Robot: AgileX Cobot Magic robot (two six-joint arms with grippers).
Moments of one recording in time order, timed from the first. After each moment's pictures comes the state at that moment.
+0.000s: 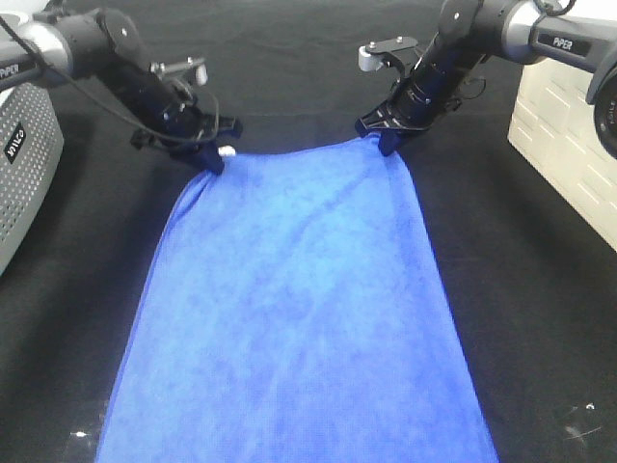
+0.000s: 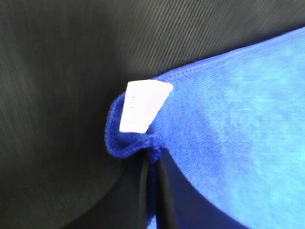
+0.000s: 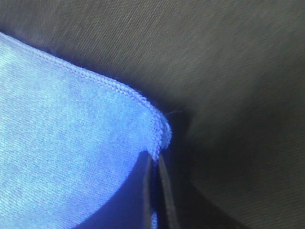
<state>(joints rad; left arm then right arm) -0.19 2.63 -2.31 -0.41 0.95 0.19 0.19 2.57 -2.23 0.25 0.86 -0.41</state>
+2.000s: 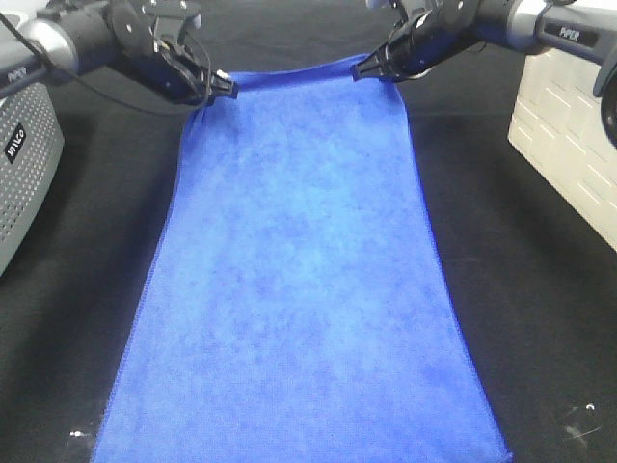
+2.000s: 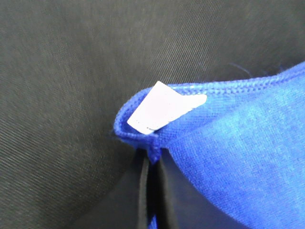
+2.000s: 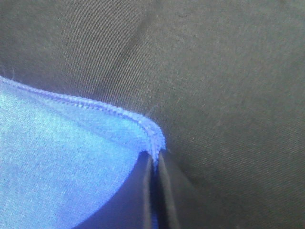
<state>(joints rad) -0.19 2.69 -2.41 -0.27 0.52 0.28 0.19 2.55 -2.23 0.24 0.40 -0.41</state>
